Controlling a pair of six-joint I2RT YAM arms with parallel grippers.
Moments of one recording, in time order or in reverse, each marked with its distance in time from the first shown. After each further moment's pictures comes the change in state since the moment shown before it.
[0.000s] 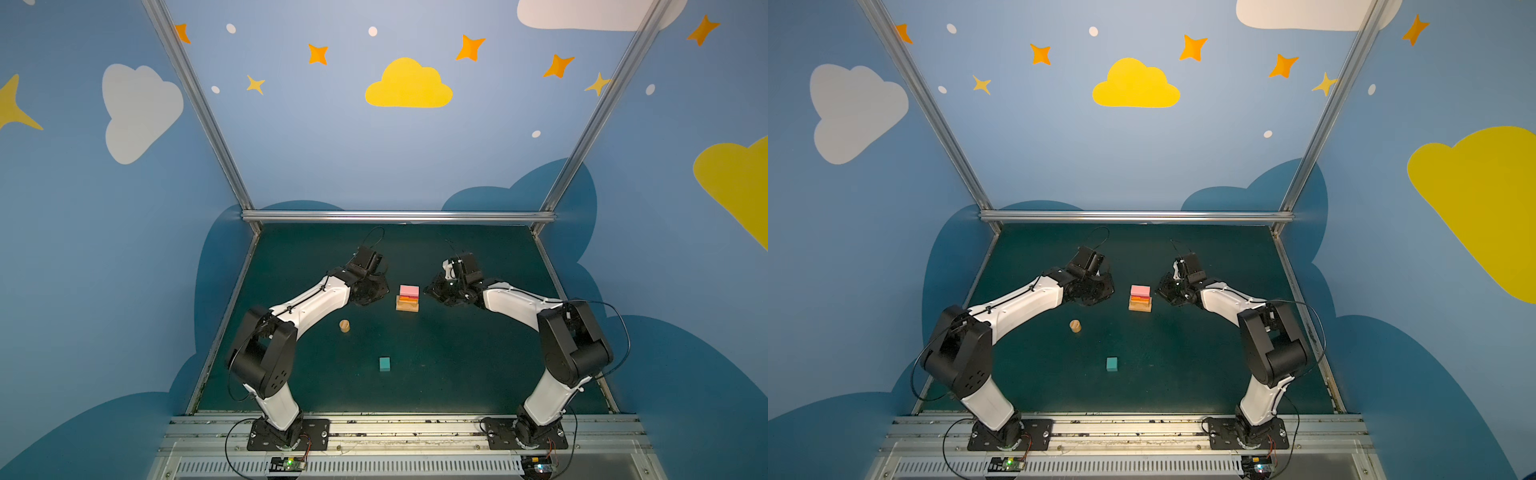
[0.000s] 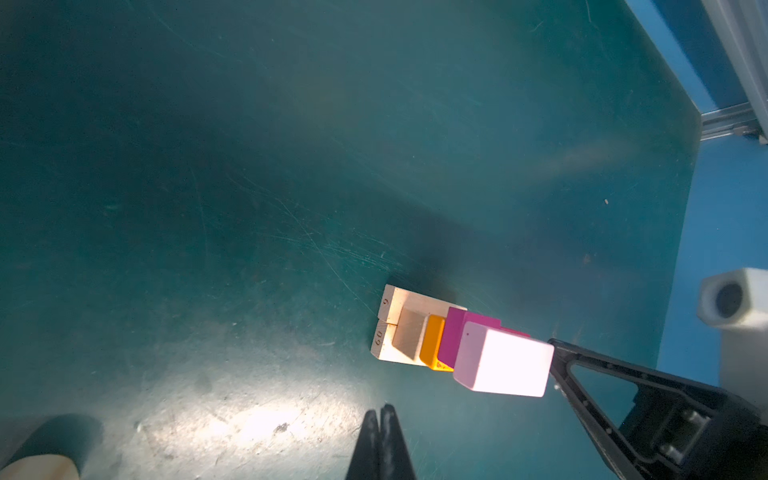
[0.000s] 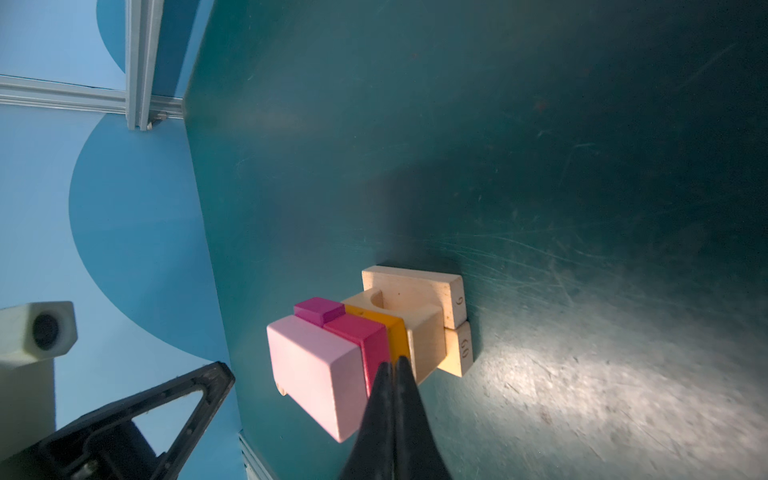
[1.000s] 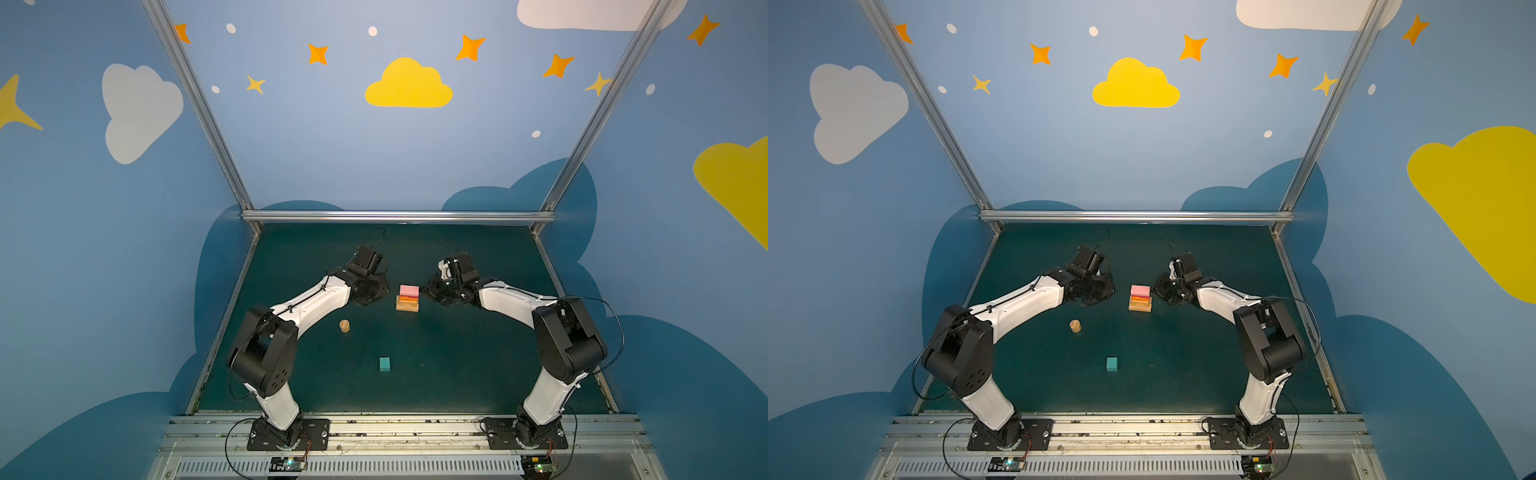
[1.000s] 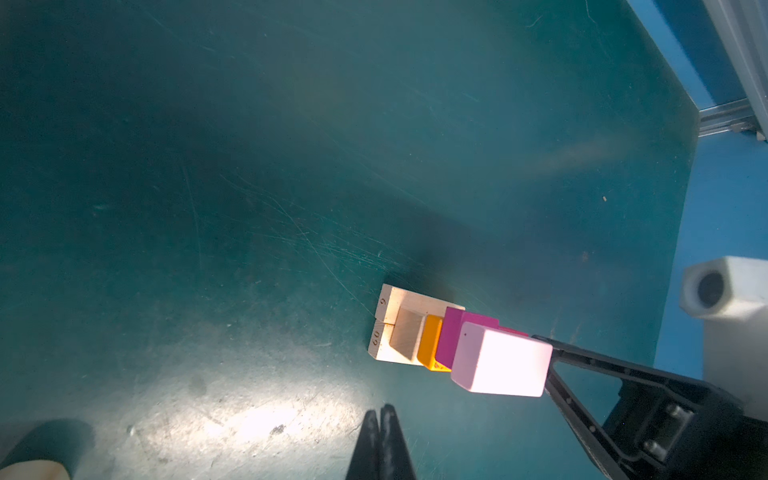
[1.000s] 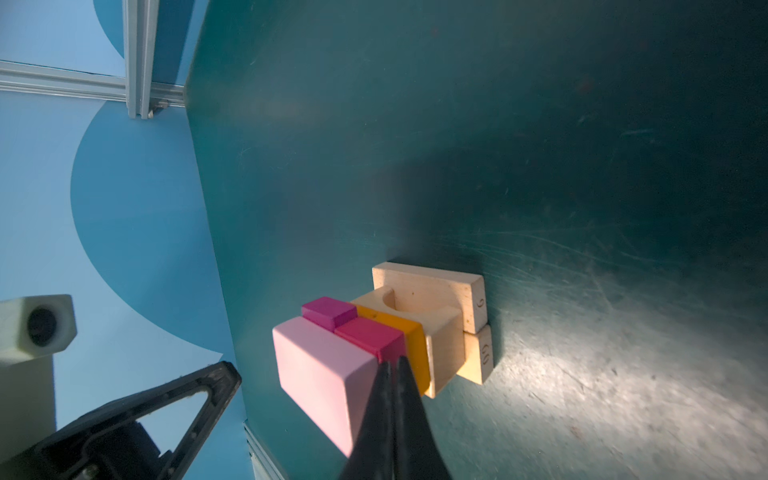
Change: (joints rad) left arm 0.001 0.002 0.000 0.000 0.008 0.002; right arm 0.018 0.026 0.019 0.006 -0.013 0.009
